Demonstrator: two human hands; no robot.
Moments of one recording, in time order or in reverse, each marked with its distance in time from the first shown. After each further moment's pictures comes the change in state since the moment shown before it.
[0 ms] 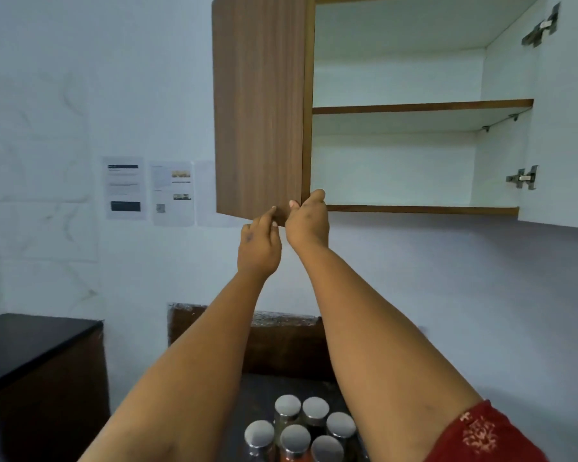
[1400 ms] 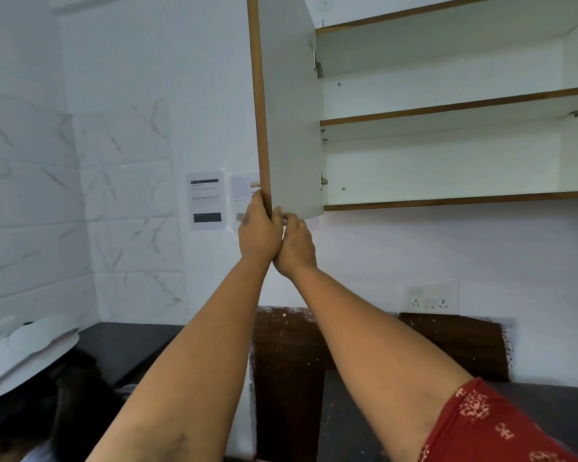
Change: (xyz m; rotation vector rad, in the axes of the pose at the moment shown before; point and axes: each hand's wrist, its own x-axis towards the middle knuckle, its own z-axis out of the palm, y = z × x) left_hand 0.031 -0.154 -0.253 0.015 0.167 -0.013; right_hand -0.173 -0.140 0.219 -0.095 -0.256 -0.206
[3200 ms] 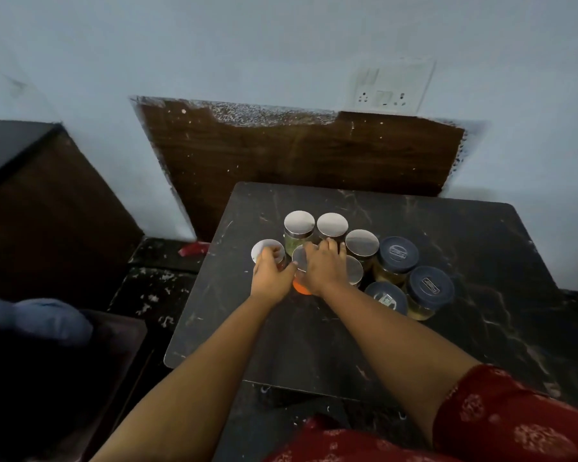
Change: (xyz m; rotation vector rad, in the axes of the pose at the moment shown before) left_hand -0.415 -0.047 0.329 -0.051 -0.814 -1.035; right_hand -0.210 0.517 -0.021 -0.658 -0.805 0.361
